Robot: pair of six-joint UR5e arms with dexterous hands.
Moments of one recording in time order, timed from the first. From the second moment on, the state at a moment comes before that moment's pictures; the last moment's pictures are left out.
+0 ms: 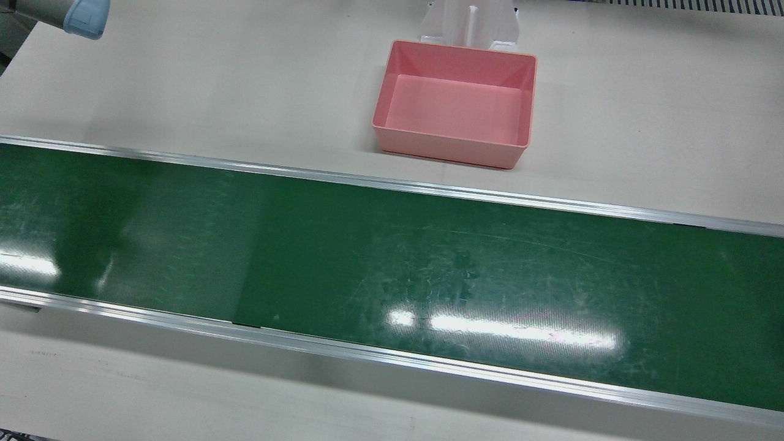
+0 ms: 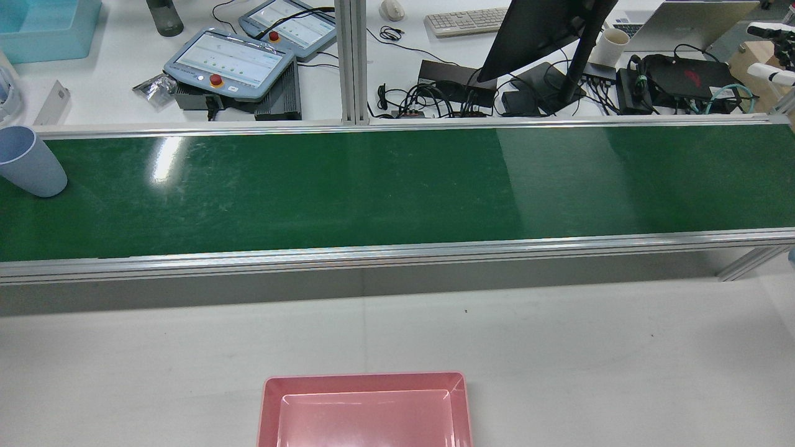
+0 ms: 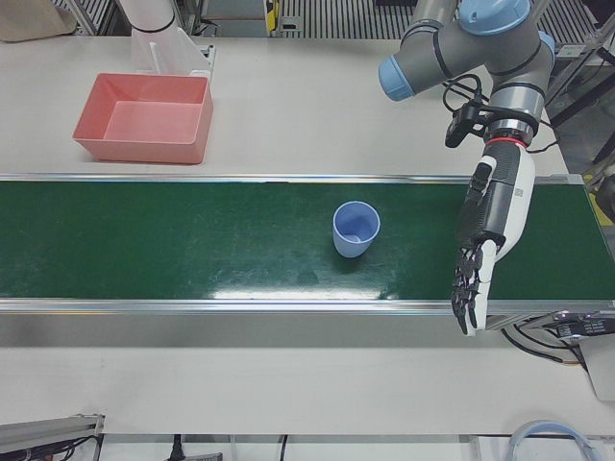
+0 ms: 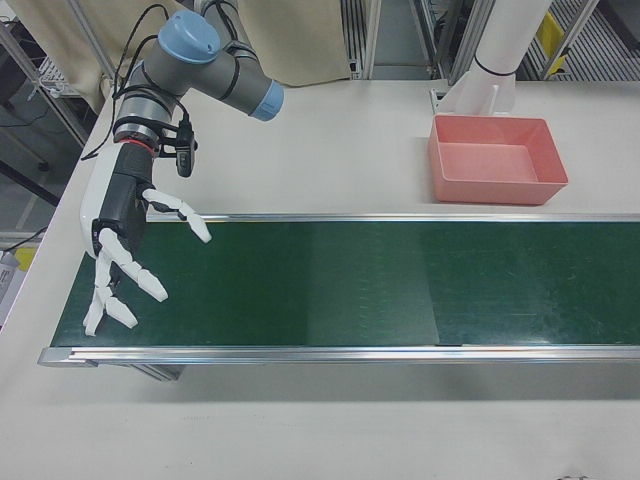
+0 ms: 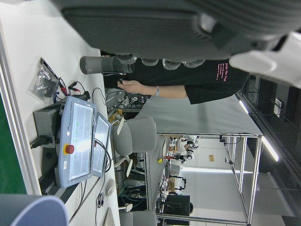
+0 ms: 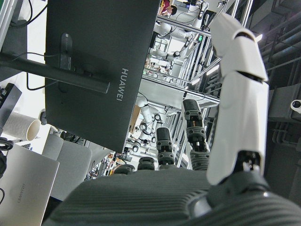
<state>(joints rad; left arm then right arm) -1.44 -1.74 -1.72 0.22 1.79 0.01 1.37 -1.51 1.79 -3.36 -1.37 -0.27</state>
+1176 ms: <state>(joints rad) -1.44 -1.74 -1.72 0.22 1.79 0.01 1.36 -1.51 1.78 -3.36 -1.37 -0.28</state>
